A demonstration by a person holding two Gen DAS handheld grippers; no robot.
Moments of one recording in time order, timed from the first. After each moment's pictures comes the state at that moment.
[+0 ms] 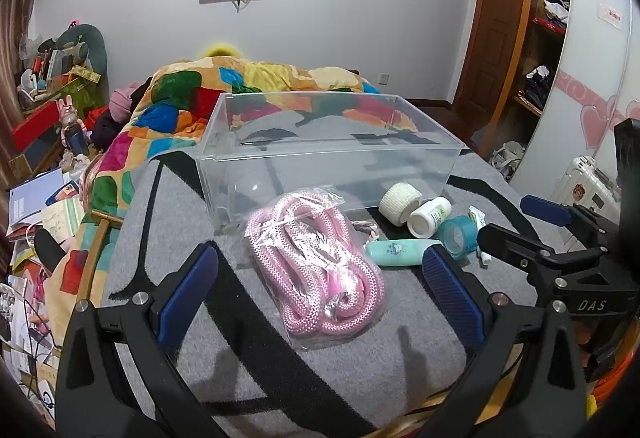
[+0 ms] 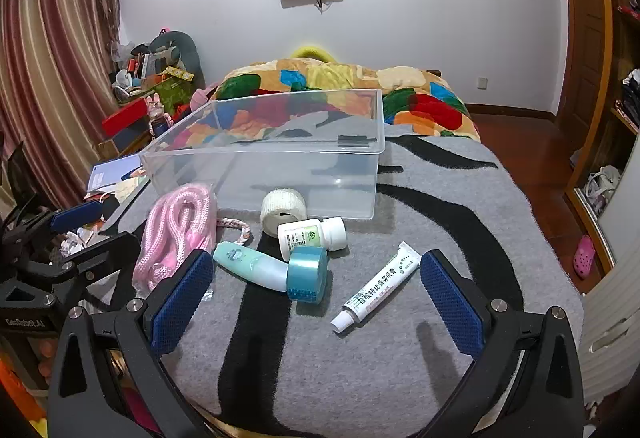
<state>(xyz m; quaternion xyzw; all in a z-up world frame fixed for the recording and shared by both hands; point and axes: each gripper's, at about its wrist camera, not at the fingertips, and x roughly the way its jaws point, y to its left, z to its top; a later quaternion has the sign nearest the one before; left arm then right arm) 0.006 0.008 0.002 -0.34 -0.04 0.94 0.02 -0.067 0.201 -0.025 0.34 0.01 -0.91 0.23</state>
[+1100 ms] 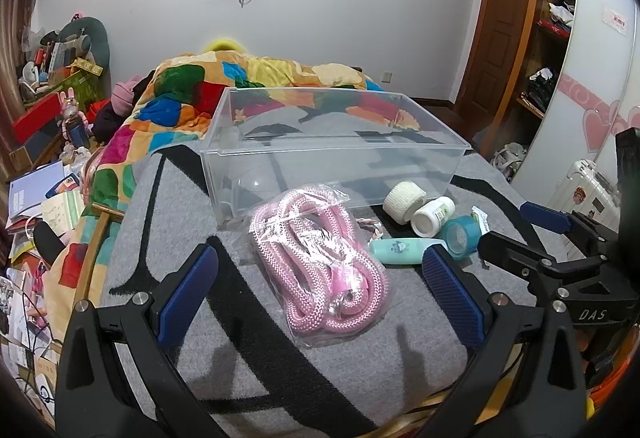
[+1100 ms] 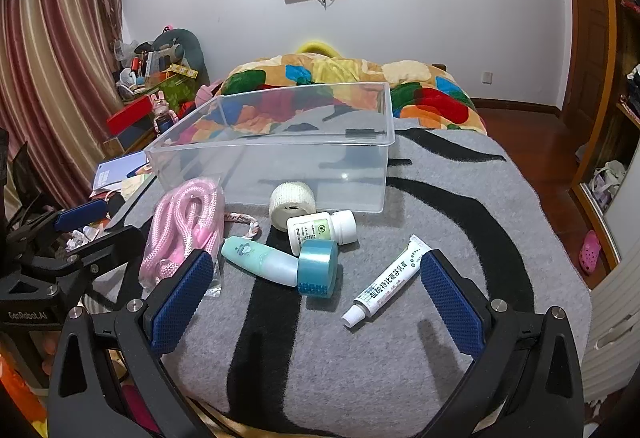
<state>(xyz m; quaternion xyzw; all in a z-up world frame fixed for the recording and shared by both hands) 0.005 0.004 0.000 -0.34 -0.04 0.94 0.02 -0.064 0.196 -0.025 0.35 0.01 -0.91 0.24</state>
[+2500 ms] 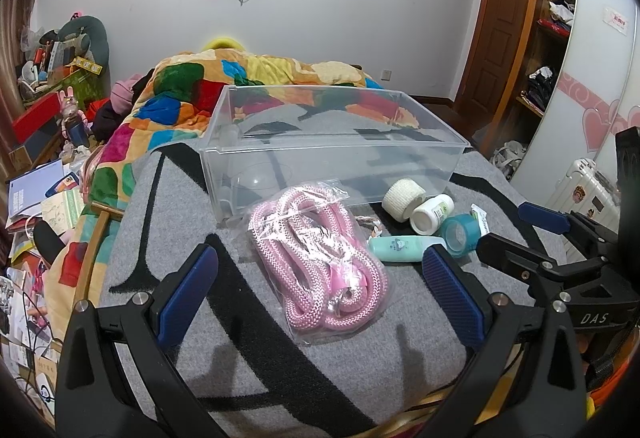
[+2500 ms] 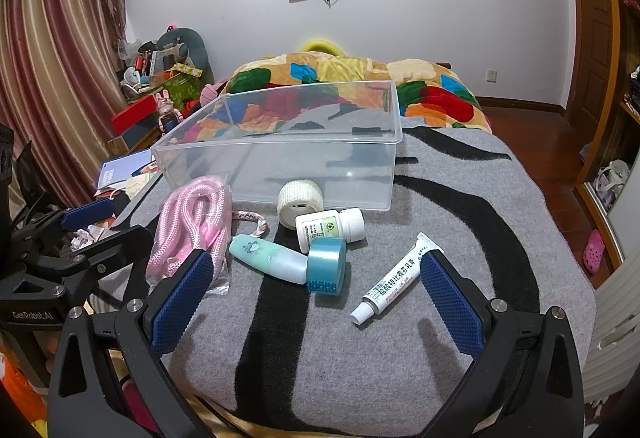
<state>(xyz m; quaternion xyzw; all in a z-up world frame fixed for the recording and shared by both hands) 0.006 0.006 -0.001 -0.35 -0.04 0.94 0.02 -0.060 0.193 -0.023 0.35 0.00 -0.90 0.24</state>
